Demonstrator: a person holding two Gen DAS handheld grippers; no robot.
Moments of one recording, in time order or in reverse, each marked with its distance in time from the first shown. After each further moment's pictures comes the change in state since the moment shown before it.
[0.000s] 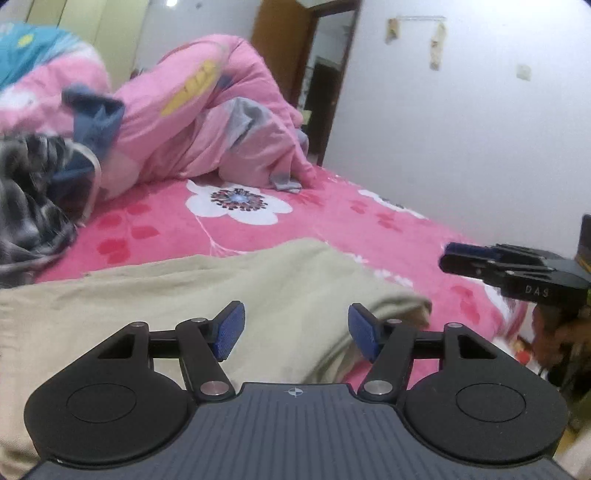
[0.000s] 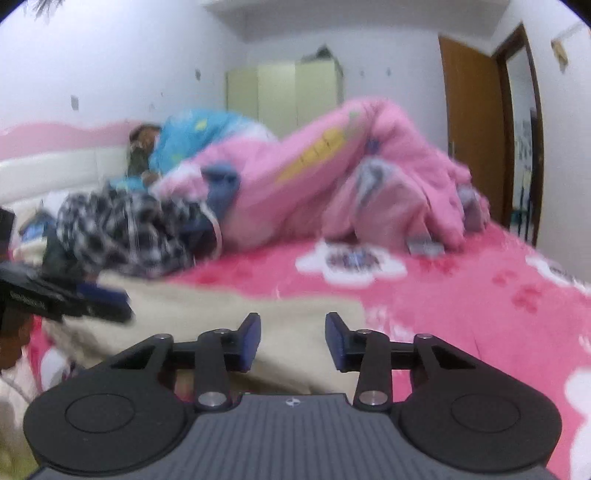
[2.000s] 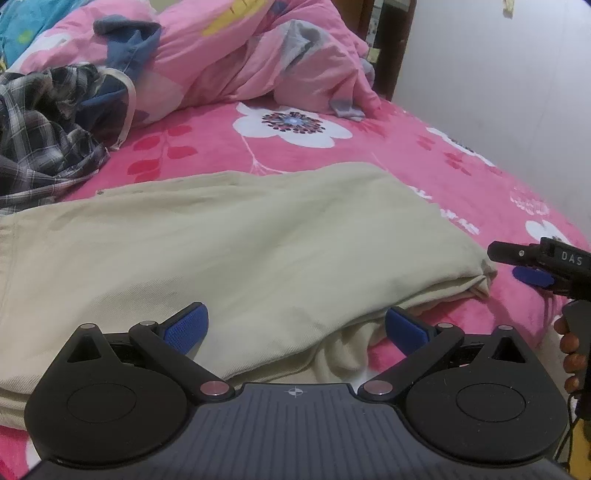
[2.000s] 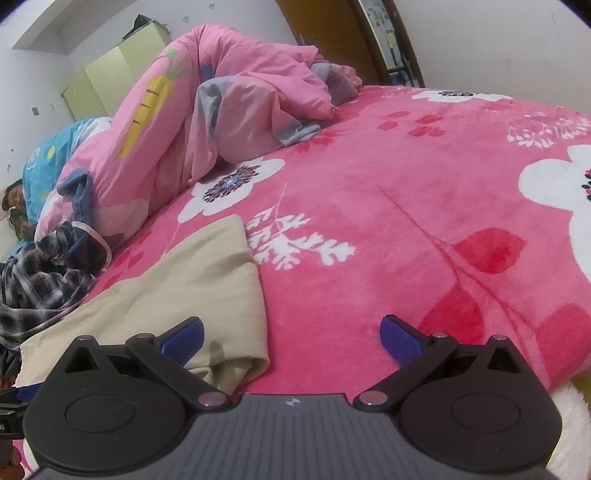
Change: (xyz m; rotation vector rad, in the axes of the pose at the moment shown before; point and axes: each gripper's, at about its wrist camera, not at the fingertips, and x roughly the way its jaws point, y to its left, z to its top) left arm 0.037 -0.017 -0.011 -0.116 0.202 0.206; right arm 0.026 -0.091 -0.066 0.538 0.240 -0.276
